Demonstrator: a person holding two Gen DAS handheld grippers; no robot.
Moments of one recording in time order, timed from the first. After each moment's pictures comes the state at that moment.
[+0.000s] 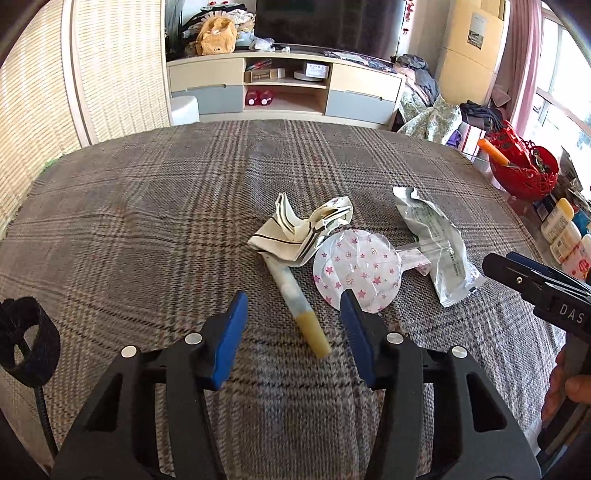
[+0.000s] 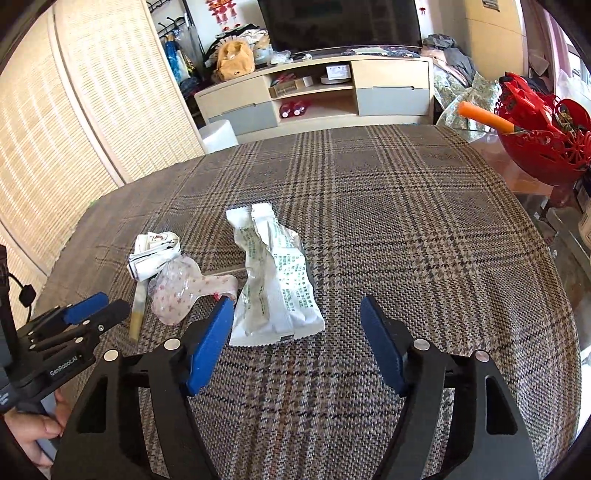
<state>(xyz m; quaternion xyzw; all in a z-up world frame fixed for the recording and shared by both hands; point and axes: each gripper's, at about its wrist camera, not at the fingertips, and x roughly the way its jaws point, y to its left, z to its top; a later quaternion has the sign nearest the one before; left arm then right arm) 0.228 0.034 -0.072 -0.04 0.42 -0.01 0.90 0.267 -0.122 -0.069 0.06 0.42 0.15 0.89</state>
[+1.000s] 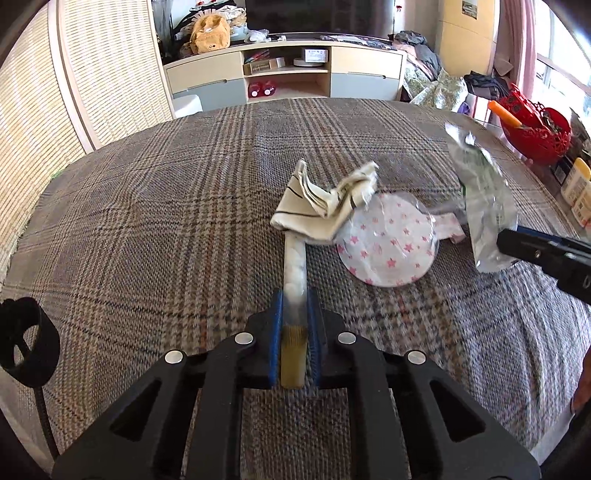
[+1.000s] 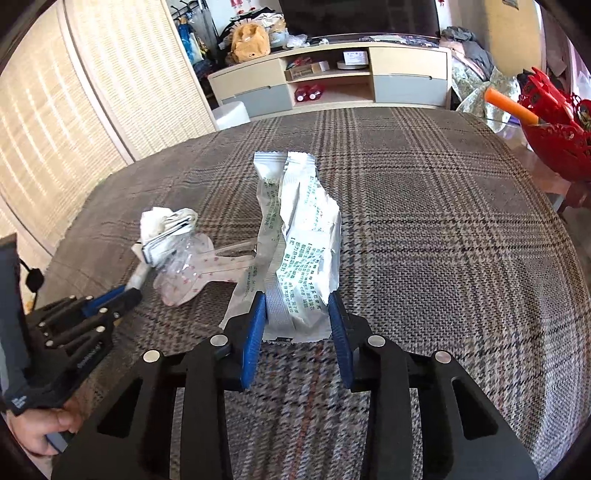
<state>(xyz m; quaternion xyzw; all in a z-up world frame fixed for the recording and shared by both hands) 0.218 0.037 -0.092 0.02 0.44 0.00 0.90 0.255 -0.108 -0.072 0.05 0.44 0.17 0.88</state>
